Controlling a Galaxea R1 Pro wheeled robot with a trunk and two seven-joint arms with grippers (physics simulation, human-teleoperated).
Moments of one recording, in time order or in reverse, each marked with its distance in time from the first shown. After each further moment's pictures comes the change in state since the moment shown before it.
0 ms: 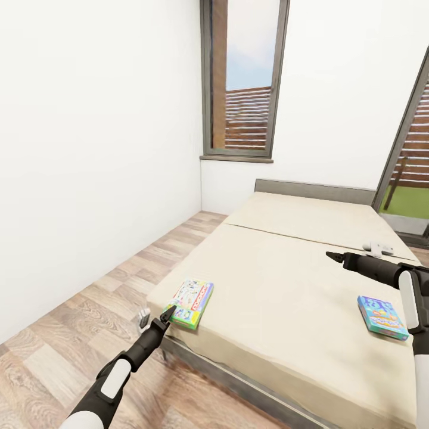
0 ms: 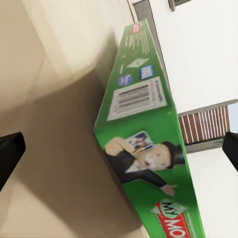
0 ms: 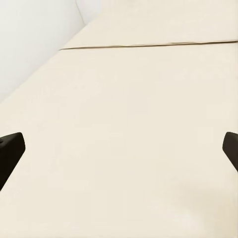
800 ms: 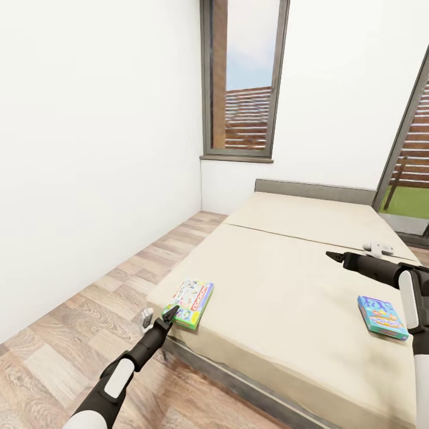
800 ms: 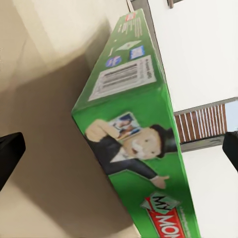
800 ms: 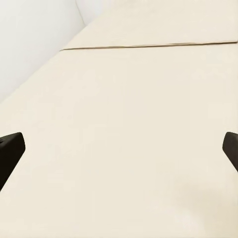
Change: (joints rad) left arm -0.003 -0.015 -0.003 0.002 -0.001 0.000 0.001; right arm 0.000 0.001 0.000 -0.002 0.000 0.000 0.000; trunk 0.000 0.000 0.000
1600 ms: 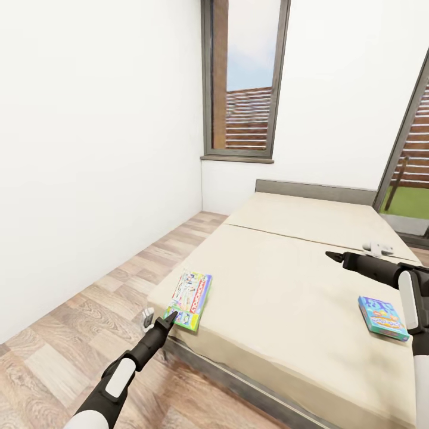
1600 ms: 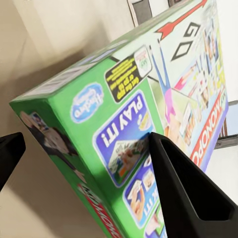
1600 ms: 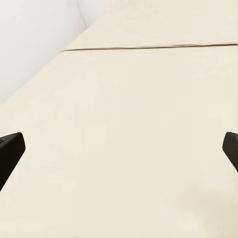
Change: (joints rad) left arm 0.000 -0.008 0.001 -0.004 0.011 0.000 0.017; right arm 0.004 0.004 0.000 -0.009 0.001 0.000 0.000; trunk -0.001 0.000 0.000
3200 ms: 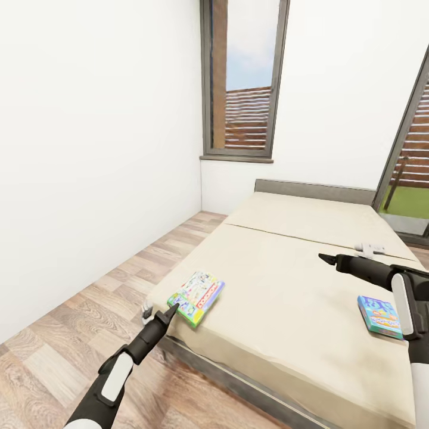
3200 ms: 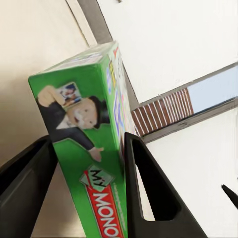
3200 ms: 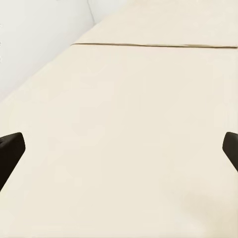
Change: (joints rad) left arm 0.061 -0.003 -0.061 -0.195 -0.010 0.042 -0.118; right arm 0.038 0.013 0.049 -0.068 -0.001 0.000 0.000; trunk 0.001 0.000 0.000
